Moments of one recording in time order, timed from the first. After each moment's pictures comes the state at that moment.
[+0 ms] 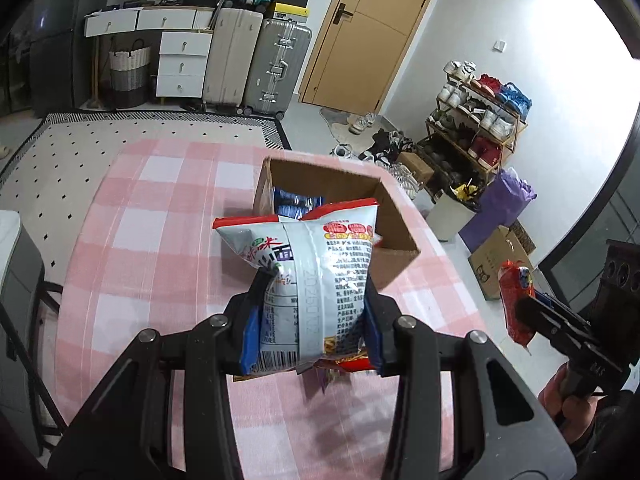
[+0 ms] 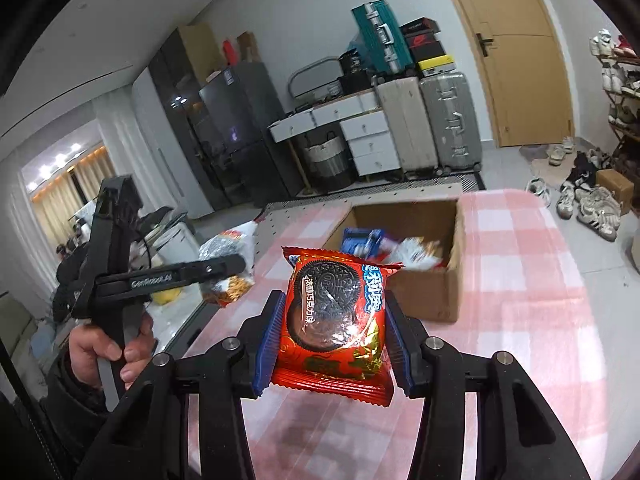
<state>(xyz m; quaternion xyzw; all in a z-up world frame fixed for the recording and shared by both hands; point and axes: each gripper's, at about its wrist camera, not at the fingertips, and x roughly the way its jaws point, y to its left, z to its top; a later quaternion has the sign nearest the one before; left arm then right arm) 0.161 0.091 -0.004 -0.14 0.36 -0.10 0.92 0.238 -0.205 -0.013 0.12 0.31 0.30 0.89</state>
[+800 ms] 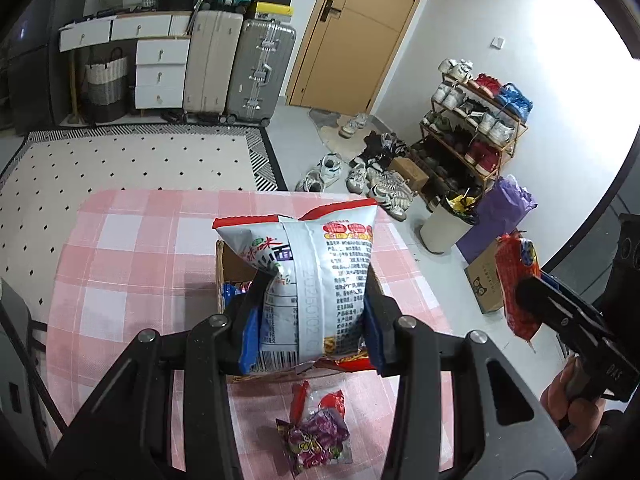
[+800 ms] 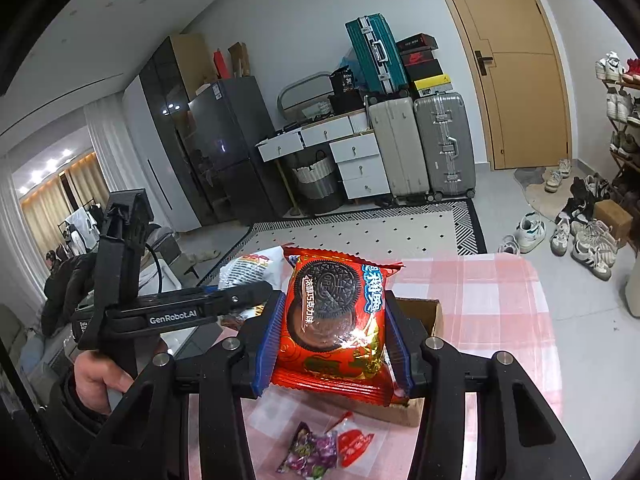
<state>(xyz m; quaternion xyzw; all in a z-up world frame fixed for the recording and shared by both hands) 0.345 0.041 0.054 -0.13 0.38 -0.11 0.91 0.363 -0.210 0.065 0.11 0.29 0.29 0.90</state>
